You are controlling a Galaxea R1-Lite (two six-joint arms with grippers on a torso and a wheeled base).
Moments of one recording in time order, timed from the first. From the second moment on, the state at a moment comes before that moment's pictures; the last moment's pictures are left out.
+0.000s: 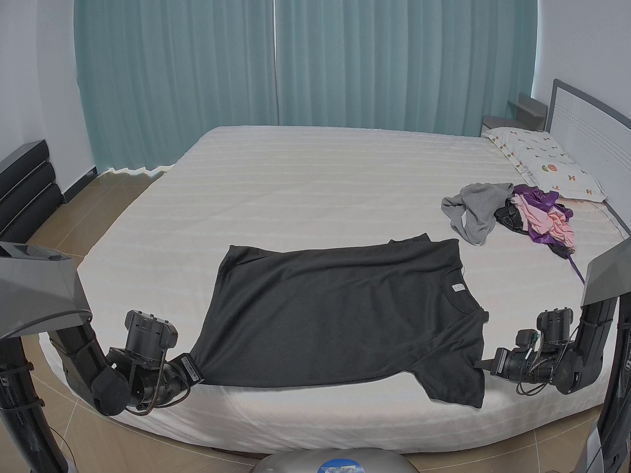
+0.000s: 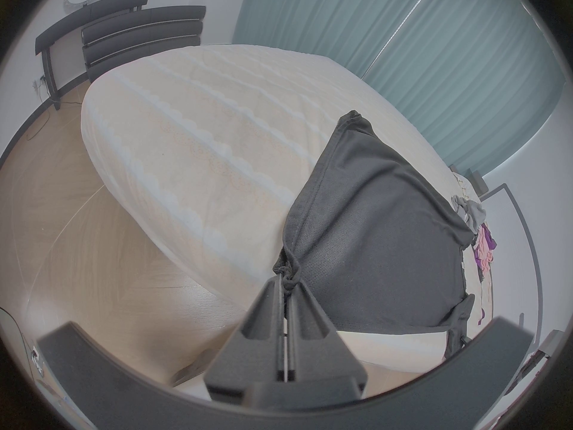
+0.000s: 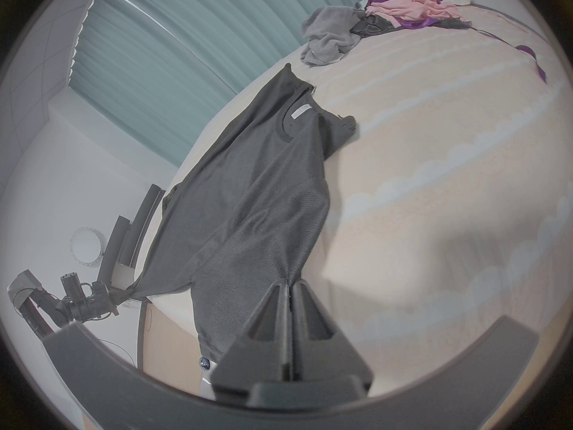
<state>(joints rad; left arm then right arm) -0.29 2.07 -0.36 -0.80 0.12 -0.82 -0.05 2.33 -0.29 -1.23 0.46 0.38</state>
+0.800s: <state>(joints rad) -0.28 2.06 -0.30 -0.80 0.13 -0.73 -0.23 2.14 -0.02 -1.27 0.55 0.25</state>
